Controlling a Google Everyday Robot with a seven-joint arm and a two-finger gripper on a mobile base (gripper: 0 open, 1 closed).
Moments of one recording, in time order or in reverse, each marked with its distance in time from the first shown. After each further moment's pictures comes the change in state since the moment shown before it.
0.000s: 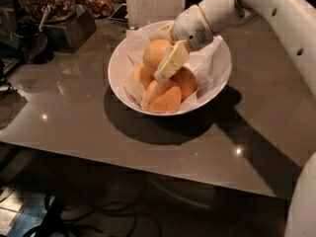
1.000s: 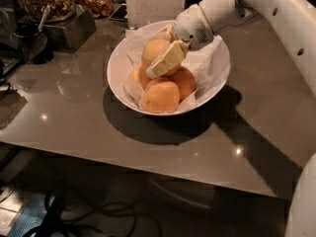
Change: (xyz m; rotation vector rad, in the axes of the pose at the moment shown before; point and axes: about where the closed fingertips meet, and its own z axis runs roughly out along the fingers) arm 0.000 0.000 0.000 0.000 0.000 0.000
